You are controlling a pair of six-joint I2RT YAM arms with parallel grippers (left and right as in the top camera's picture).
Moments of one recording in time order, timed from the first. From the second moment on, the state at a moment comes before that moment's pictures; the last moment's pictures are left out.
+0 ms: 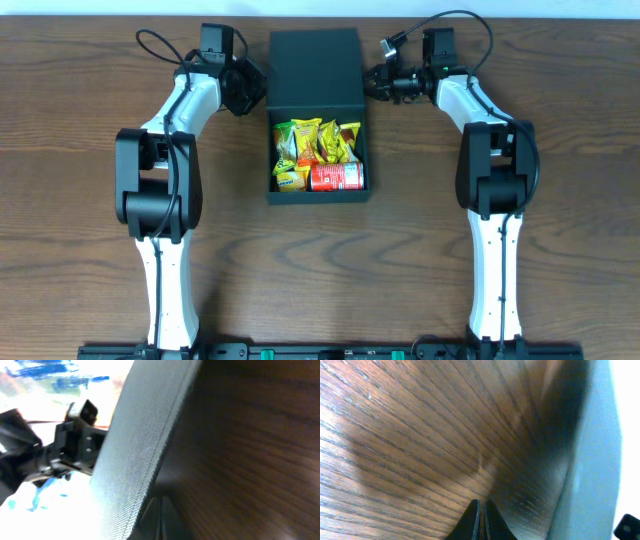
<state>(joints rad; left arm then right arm) -0.10 2.33 1.77 -0.48 0.38 -0.96 0.08 2.63 2.03 -0.30 -1.16 0.51</state>
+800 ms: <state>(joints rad) 0.01 2.33 1.77 -0.27 0.53 -0.99 0.07 2.63 2.03 -0.16 -1.34 0.53</state>
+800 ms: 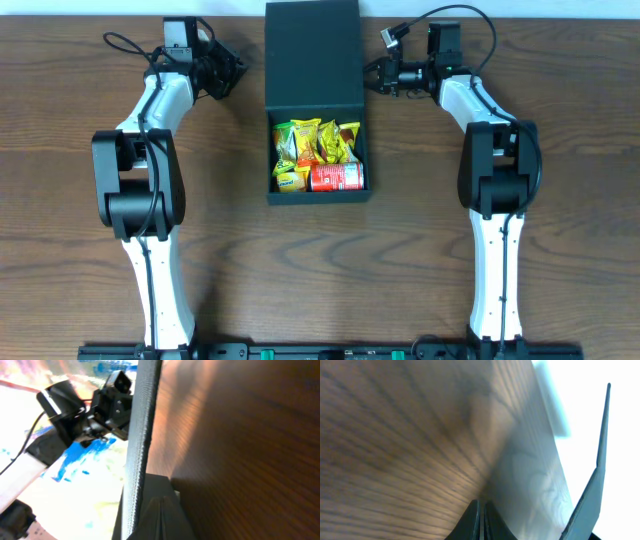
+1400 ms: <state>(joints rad) 0.01 2.35 1.77 -0.08 0.79 -1.04 0.07 2.63 2.03 -0.08 -1.46 0.55</state>
